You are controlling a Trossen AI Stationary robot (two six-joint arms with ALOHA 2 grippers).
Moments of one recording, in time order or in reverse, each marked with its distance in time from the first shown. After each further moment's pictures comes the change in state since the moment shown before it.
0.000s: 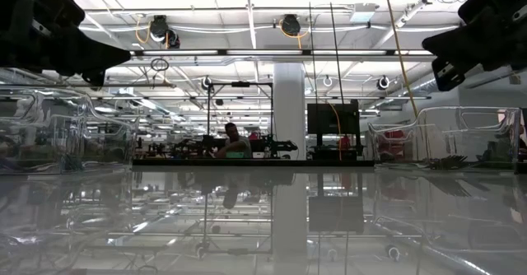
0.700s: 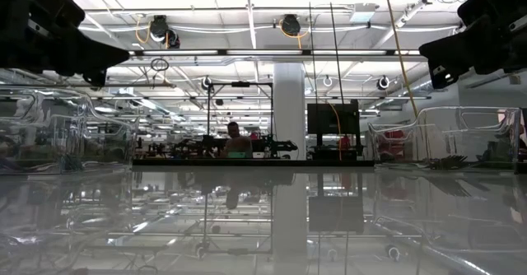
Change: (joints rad) left arm 0.033 0.000 0.000 0.005 0.067 -0.007; right arm -0.116 0.001 0.000 -0.011 -0.127 -0.134
